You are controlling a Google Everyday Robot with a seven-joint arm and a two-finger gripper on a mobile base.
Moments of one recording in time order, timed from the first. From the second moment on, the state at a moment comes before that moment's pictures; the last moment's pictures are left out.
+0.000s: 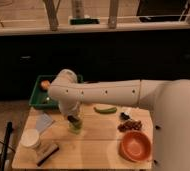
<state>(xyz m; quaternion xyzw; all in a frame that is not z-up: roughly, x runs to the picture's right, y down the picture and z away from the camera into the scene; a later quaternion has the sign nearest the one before) -0.099 0.155 0.738 -0.28 -0.21 -0.58 0.74</state>
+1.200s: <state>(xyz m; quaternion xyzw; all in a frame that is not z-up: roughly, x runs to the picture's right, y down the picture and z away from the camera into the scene) -0.095 0.173 0.749 -0.31 -0.23 -0.55 0.74</state>
